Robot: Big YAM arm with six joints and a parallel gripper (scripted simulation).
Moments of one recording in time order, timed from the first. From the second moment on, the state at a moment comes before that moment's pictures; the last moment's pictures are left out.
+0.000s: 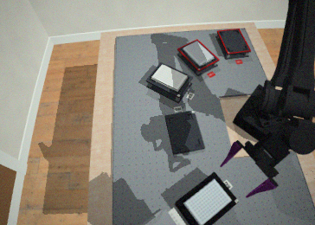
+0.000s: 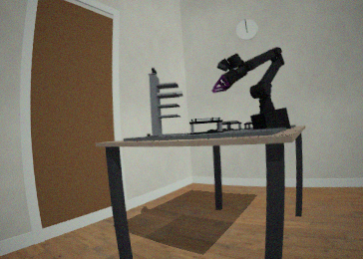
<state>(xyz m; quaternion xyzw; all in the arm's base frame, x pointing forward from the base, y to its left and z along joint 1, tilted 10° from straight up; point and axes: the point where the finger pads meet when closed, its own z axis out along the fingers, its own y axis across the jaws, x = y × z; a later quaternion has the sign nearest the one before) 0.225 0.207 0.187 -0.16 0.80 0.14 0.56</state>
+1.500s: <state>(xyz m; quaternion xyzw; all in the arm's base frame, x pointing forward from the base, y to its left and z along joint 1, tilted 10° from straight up) 0.211 0.312 0.221 -0.47 0.78 0.08 0.41</state>
